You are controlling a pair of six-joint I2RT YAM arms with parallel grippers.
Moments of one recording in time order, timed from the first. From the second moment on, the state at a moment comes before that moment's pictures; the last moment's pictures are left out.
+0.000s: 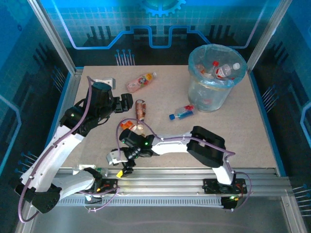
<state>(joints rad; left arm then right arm) -0.47 1.08 1.31 -0.85 -0.19 -0.50 1.21 2.05 1.32 -0.03 -0.62 -0.59</state>
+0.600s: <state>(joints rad) -0.46 1.05 1.28 -0.85 -0.18 -0.50 1.26 2.27 1.52 0.01 -0.53 -0.56</state>
